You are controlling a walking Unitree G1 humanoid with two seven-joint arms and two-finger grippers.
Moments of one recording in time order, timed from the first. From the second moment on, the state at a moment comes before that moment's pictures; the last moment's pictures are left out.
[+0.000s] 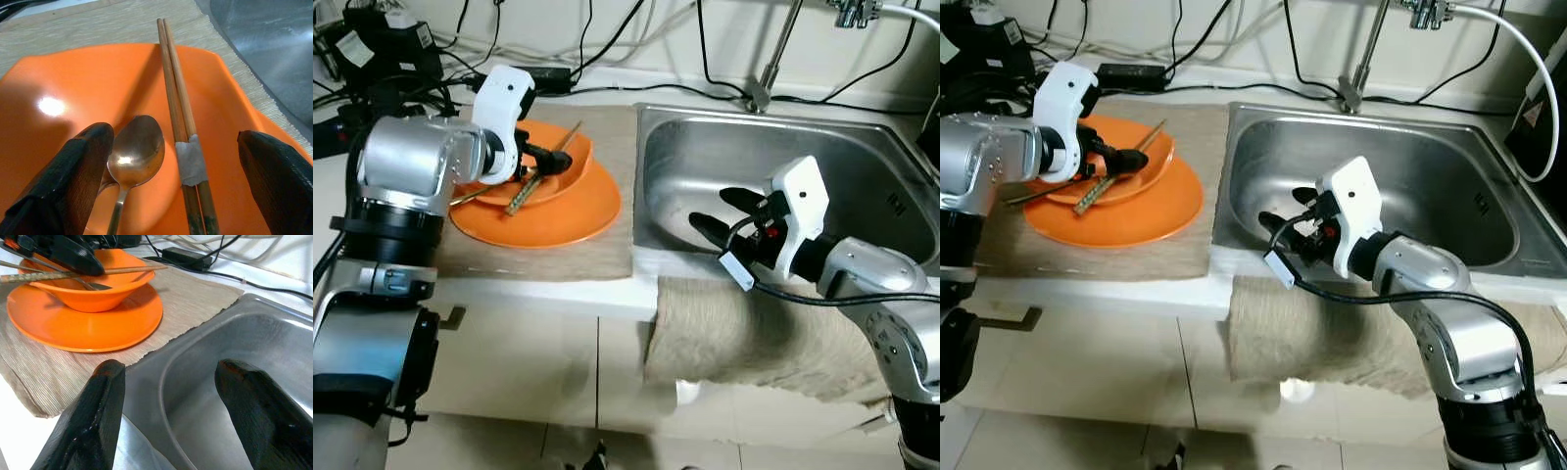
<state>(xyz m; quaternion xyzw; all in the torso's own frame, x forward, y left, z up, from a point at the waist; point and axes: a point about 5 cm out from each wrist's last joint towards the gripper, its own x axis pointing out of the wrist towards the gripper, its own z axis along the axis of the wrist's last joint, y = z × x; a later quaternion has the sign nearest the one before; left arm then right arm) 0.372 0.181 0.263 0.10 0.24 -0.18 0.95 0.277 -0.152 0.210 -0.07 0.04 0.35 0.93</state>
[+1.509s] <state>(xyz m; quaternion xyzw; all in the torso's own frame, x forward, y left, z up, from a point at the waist) 0.376 0.182 0.244 0.09 0.27 -0.19 0.94 0.271 -0.156 0.203 -0.08 0.04 0.37 0.92</state>
